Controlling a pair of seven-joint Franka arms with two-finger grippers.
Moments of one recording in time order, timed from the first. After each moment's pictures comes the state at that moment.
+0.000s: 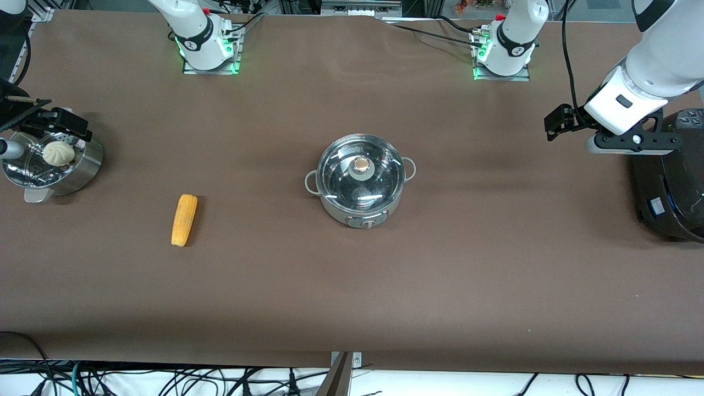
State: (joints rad) left arm -0.06 0.01 -0.11 -1.64 0.04 1.57 -0.15; right arm -0.04 0.06 0.01 -1.57 -0.03 1.53 0.02
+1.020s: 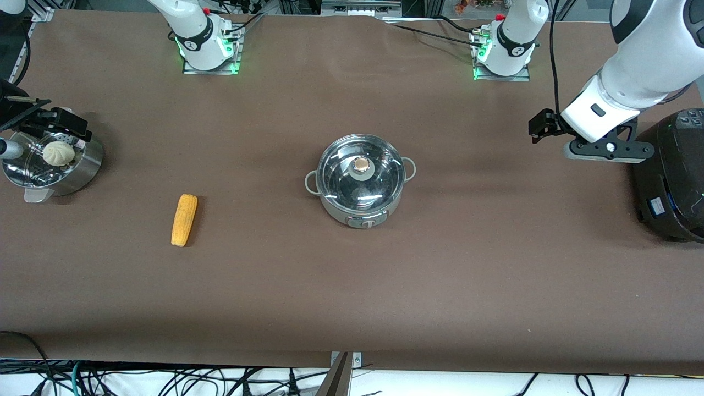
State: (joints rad) left arm -0.09 0.05 -0.13 -1.64 0.04 1.57 -0.14; right arm -0.04 0.06 0.00 -1.57 -0.03 1.53 0.02
